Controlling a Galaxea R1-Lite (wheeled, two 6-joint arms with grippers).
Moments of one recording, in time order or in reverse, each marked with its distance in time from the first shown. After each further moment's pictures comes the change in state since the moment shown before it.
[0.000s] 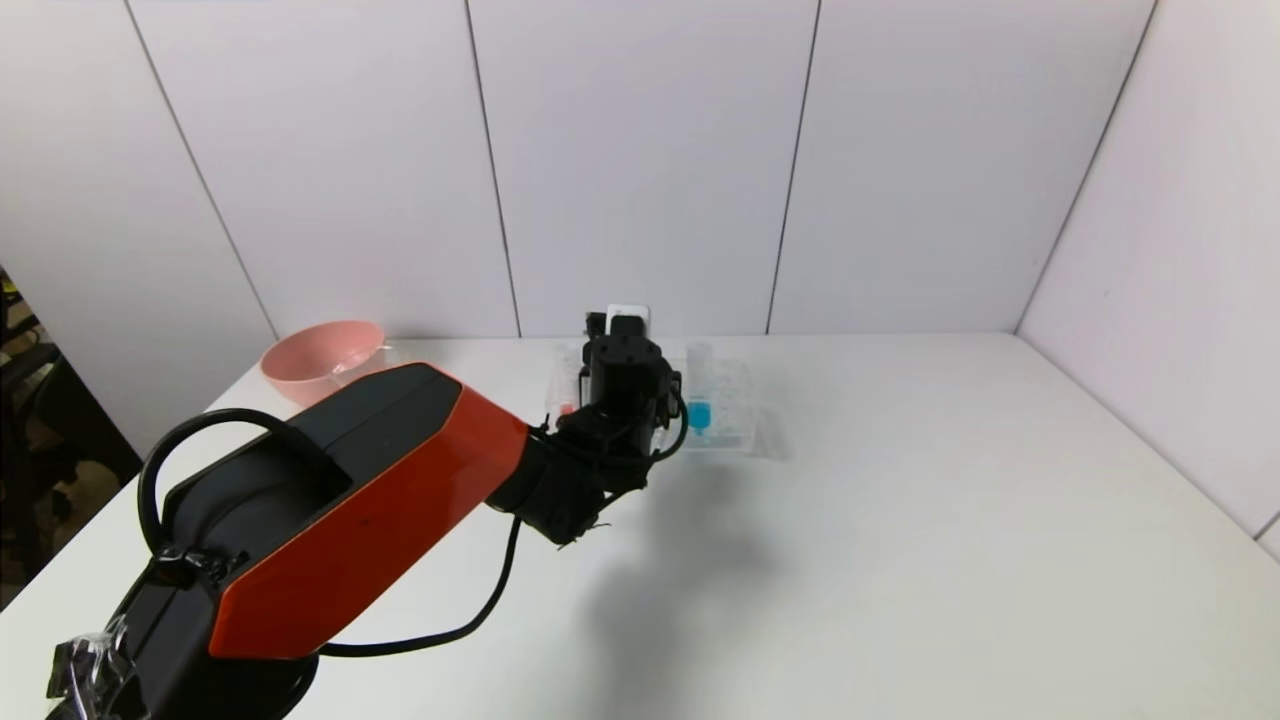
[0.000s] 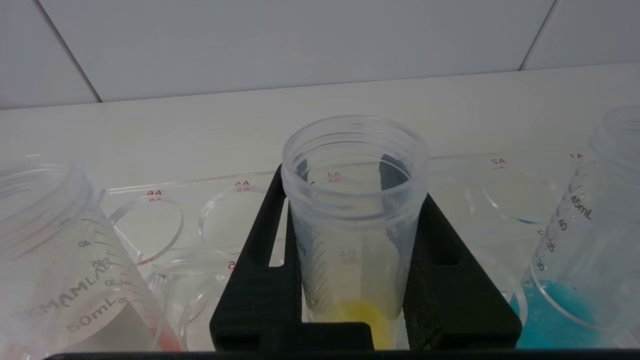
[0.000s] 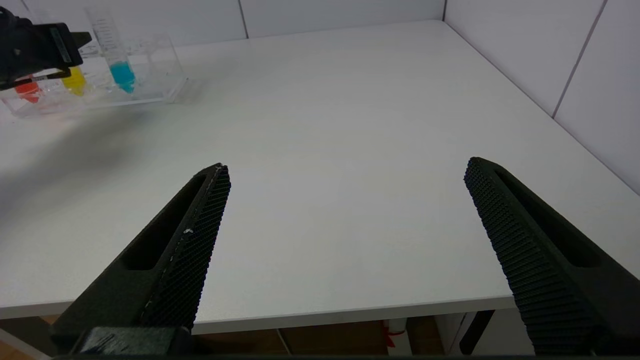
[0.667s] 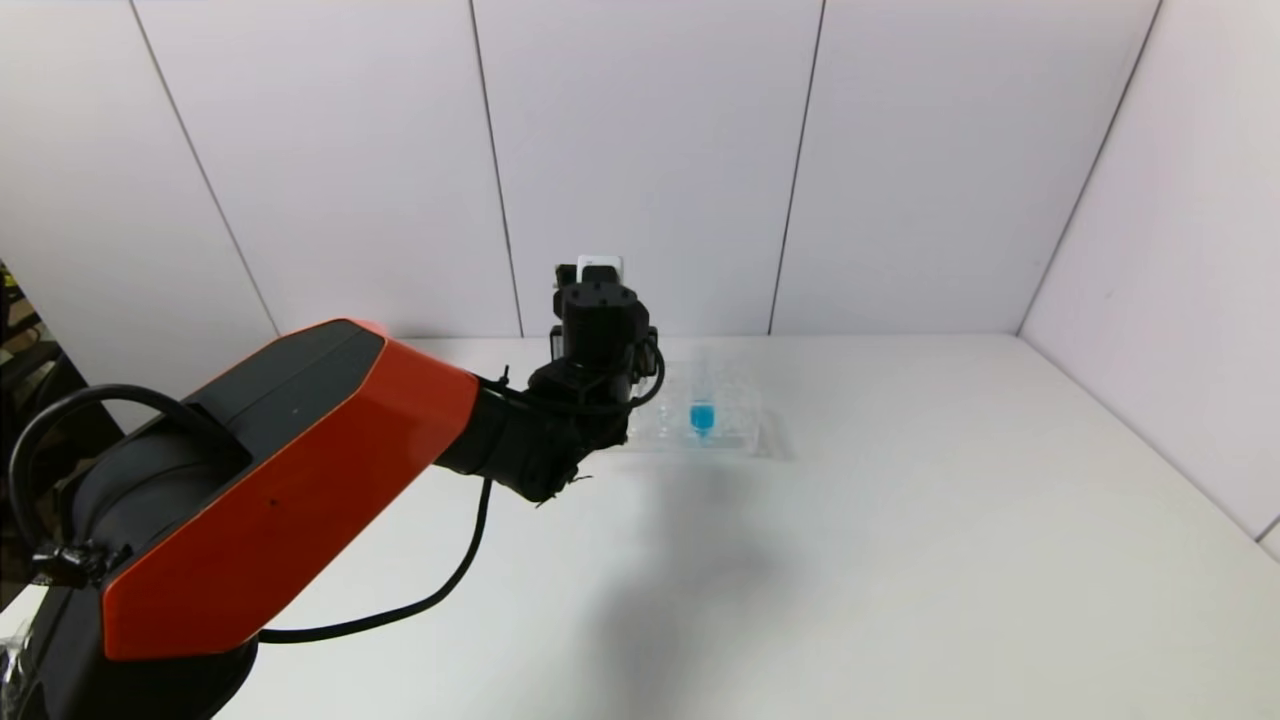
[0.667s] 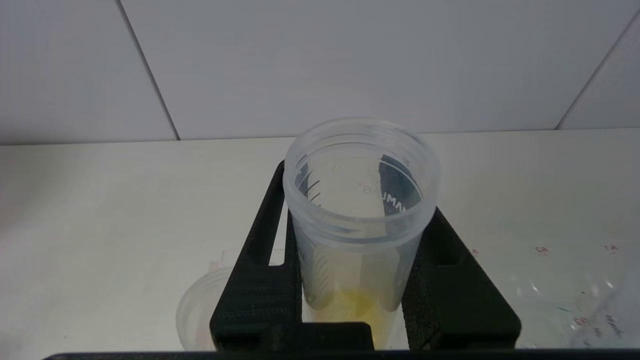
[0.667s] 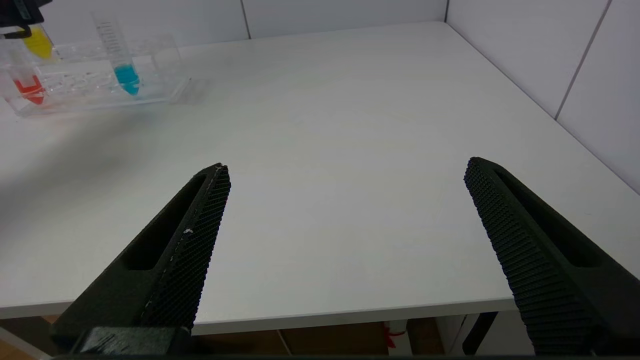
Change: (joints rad) left arm -0.002 -0.107 -0.012 0.099 0.008 0.004; right arm 0.000 0.000 0.000 0.000 0.000 0.000
